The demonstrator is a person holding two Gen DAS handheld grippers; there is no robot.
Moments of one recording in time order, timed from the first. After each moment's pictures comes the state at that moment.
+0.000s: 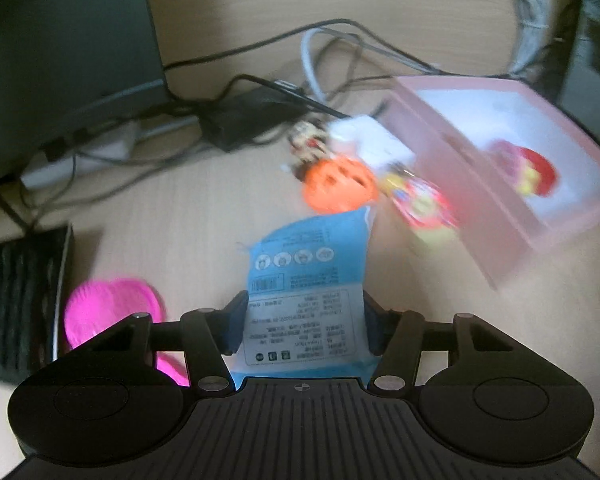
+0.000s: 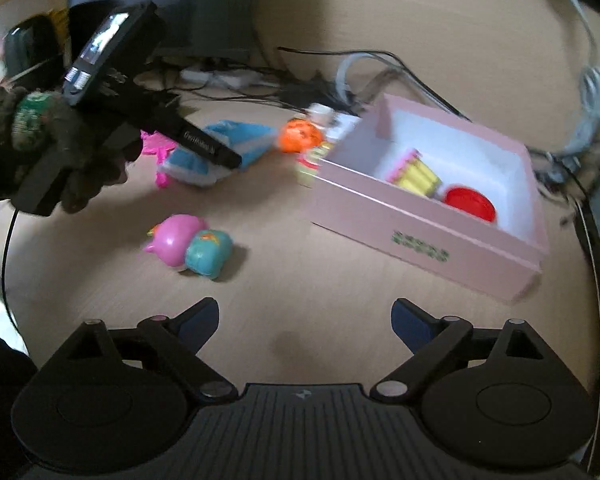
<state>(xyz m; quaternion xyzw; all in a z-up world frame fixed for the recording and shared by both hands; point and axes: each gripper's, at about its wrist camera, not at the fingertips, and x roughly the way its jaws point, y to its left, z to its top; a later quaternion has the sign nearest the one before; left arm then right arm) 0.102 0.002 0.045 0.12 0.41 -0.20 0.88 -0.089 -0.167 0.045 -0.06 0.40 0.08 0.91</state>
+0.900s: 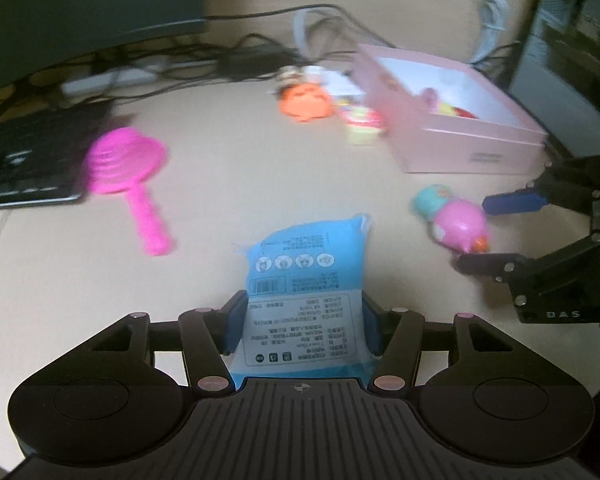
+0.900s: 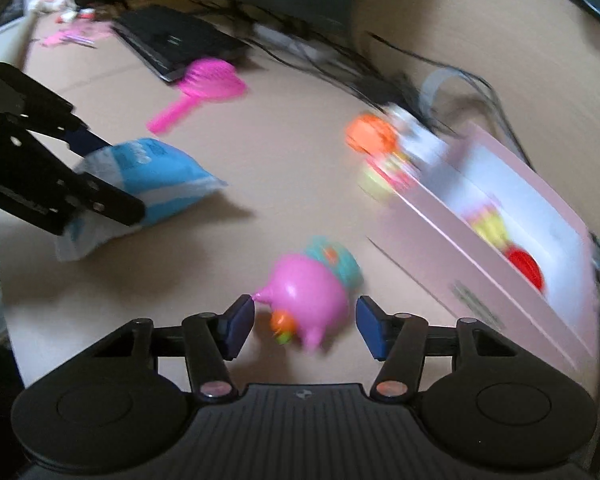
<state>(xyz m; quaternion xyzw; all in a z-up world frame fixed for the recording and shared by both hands) -0.024 0.033 0.048 0.05 0.43 -0.20 0.88 -0.070 -0.136 0.025 -0.18 0.41 0.13 0.88</state>
